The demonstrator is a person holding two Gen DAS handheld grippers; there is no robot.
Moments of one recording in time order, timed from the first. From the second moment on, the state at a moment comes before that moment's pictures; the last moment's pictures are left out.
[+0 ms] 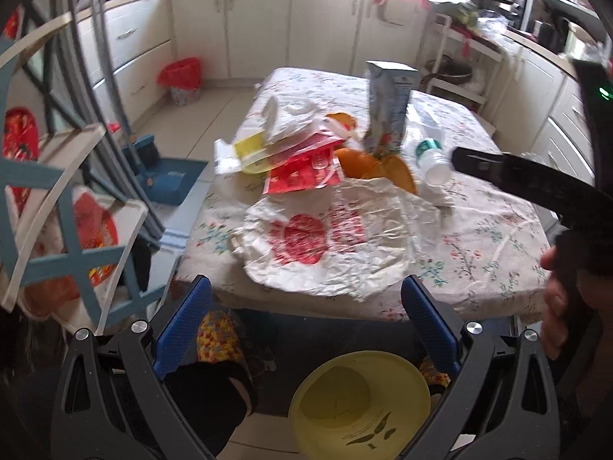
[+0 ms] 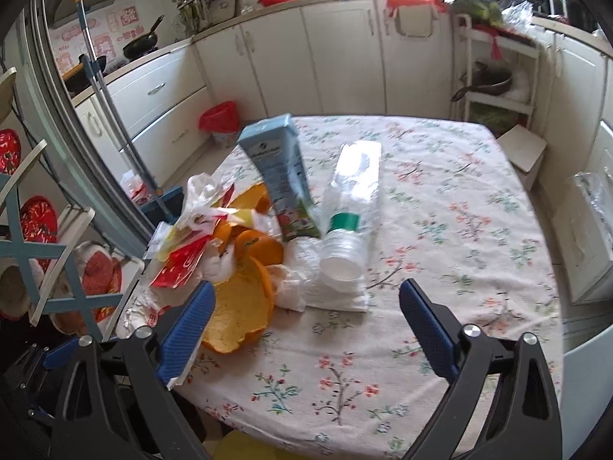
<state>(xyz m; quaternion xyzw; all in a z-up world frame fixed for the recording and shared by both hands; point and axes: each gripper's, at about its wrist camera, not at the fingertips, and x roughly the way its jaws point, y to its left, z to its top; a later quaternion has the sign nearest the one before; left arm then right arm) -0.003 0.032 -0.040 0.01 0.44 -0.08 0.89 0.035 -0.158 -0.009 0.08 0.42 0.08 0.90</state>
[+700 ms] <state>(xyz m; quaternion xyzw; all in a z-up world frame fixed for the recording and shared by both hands) 0.007 -0.045 -0.086 0.26 0.38 -0.12 0.88 0.076 -0.142 -0.050 0.14 0.47 0.18 0.85</state>
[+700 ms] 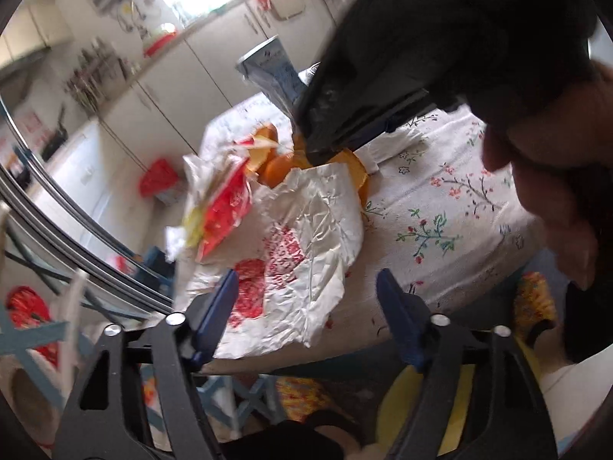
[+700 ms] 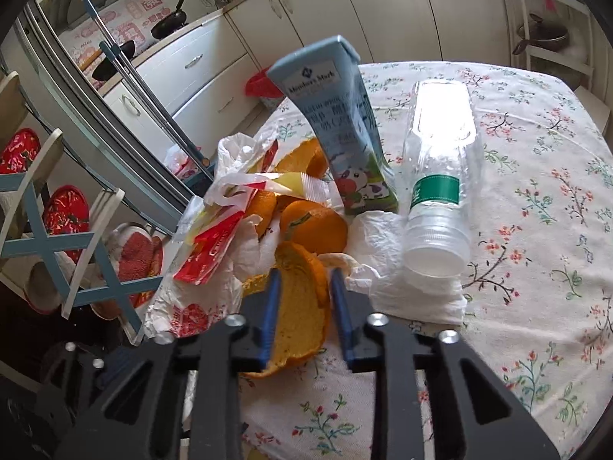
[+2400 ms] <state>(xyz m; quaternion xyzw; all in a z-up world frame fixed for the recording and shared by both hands) -0.135 0.022 -0.005 -0.01 0.38 -0.26 0.89 -0.122 -0.194 -0.028 0.17 0.39 0.13 0.90</state>
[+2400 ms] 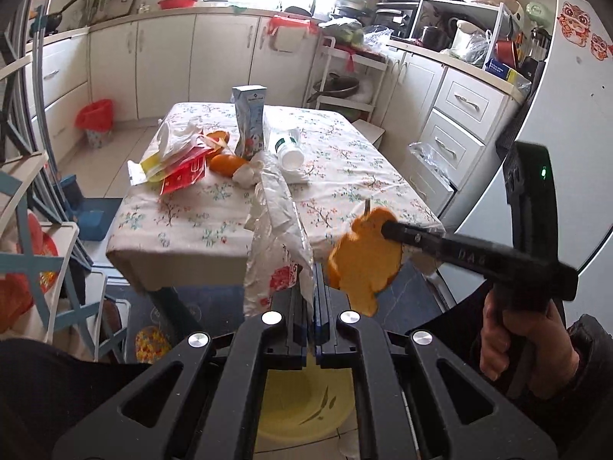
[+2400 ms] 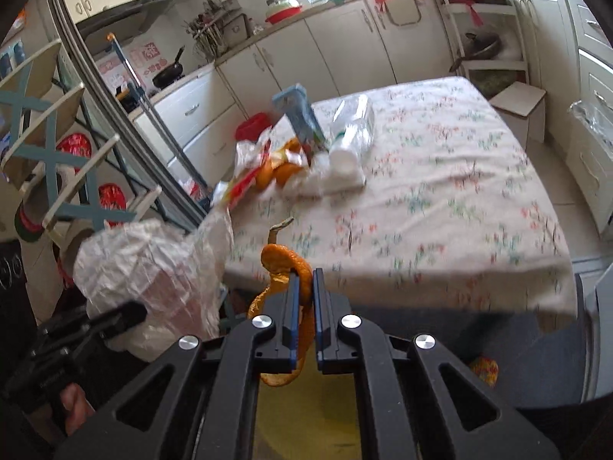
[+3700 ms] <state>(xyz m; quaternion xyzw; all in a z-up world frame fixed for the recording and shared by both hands) -0.192 0.009 -0.047 0.09 0.41 -0.19 0.89 -0.165 -0.153 -0.069 0.10 0.46 0.11 0.87</state>
